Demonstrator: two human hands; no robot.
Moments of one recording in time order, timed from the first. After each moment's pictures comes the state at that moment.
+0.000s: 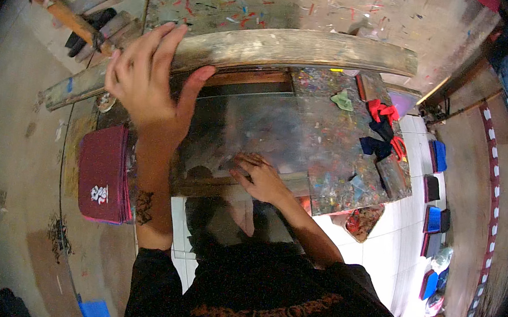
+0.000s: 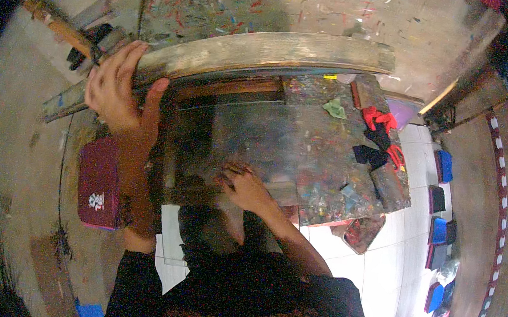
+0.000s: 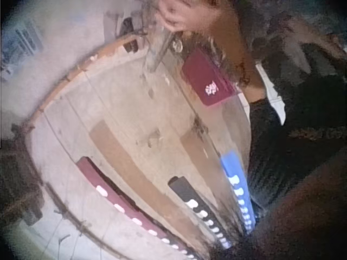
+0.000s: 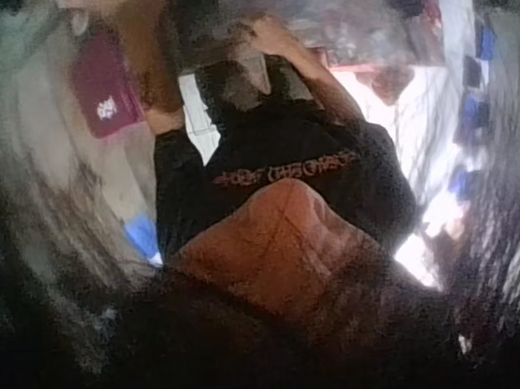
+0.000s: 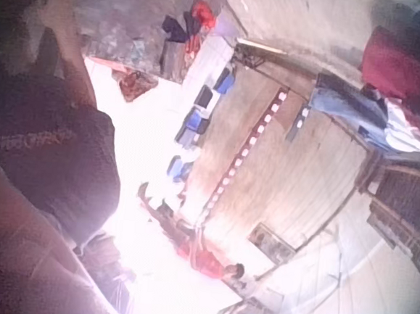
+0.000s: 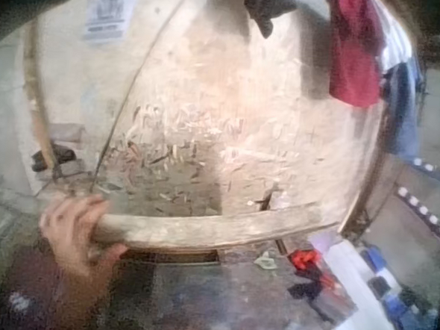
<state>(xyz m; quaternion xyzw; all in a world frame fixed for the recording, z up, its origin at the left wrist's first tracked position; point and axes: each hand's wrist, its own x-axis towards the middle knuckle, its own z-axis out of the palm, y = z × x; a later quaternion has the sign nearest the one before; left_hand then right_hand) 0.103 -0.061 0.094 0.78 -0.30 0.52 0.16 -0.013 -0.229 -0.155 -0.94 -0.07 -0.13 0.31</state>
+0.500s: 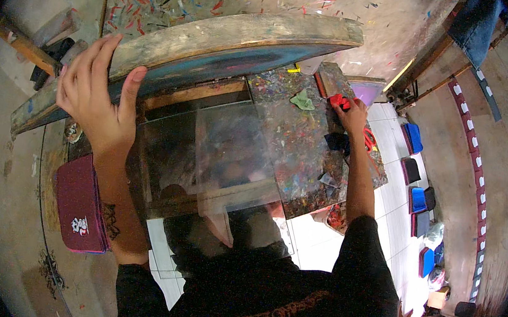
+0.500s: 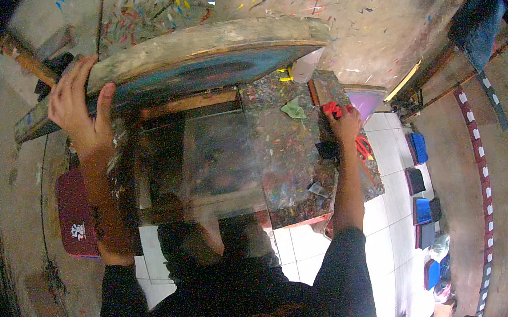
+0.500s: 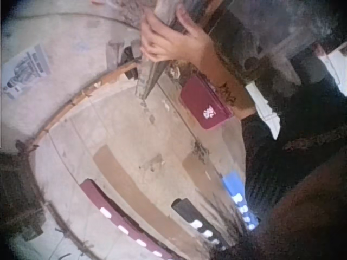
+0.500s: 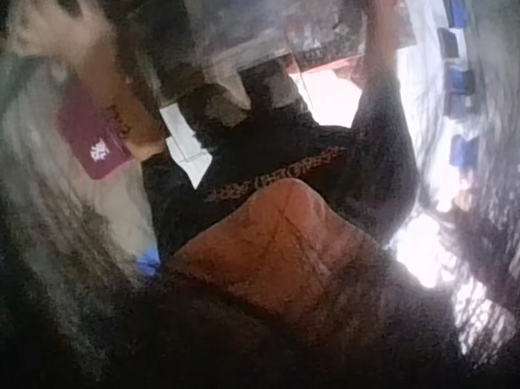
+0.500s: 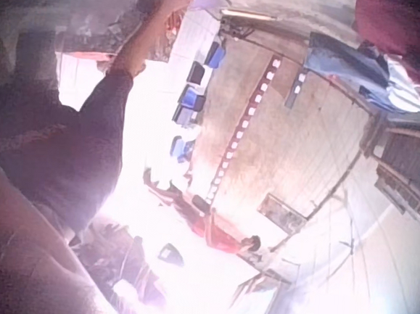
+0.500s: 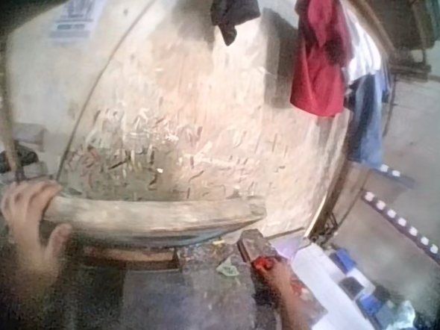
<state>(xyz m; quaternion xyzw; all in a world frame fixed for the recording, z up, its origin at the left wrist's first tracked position) 0.125 -0.069 0.112 0.77 -0.30 0.53 0.17 -0.023 -0.620 -0.162 -0.89 0.34 -0.29 -0.03</state>
